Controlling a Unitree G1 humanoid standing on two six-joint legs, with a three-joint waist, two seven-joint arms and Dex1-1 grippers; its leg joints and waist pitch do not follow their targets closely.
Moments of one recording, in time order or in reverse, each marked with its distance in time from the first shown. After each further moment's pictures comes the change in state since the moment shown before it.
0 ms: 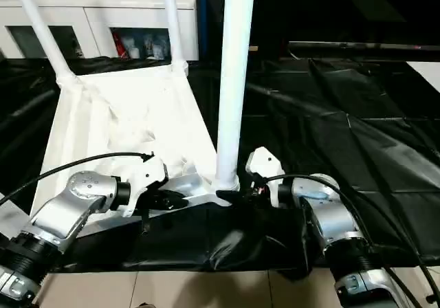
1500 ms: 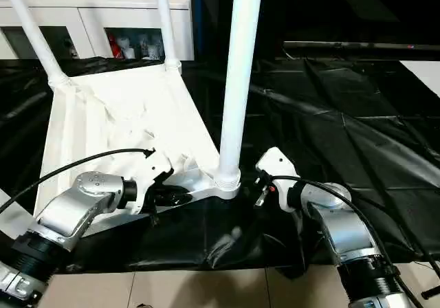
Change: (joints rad) left arm -0.009 -0.025 0.002 -0.054 -0.038 0.176 0.127; right arm 0.125 -0.061 -0.041 -0.263 -0.023 0.293 -0.194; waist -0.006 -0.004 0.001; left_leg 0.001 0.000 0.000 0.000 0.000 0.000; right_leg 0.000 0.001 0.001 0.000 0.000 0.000
